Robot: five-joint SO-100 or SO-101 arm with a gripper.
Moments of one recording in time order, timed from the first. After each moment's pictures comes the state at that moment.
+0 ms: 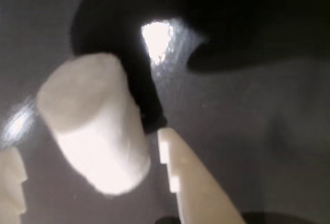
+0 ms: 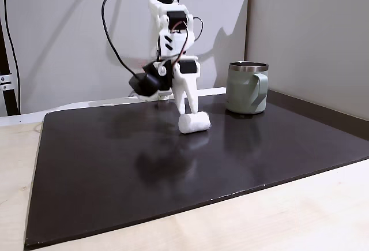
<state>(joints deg) 9.0 87.3 108.7 52.2 -10.7</state>
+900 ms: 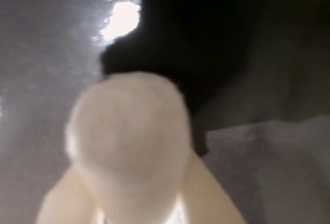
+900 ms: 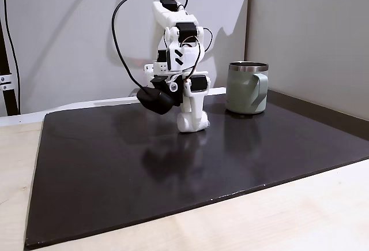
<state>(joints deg) 6.2 73.1 97.2 53.5 -12.5</state>
